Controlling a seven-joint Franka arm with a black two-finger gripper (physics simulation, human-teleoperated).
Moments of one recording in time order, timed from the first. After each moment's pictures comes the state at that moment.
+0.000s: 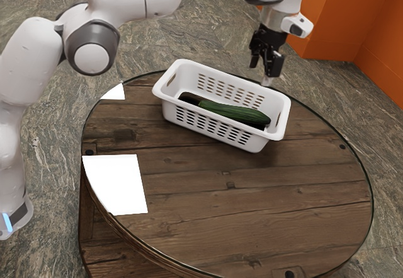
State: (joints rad) arm 0.04 0.44 -0.05 -0.90 0.03 1.36 -0.01
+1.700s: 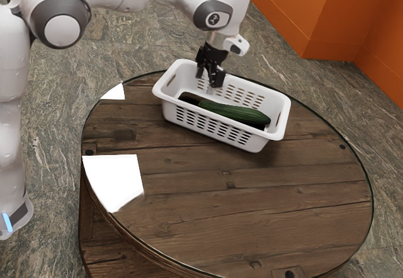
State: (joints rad) arm 0.08 0.15 0.21 -1.66 0.01 1.75 0.14
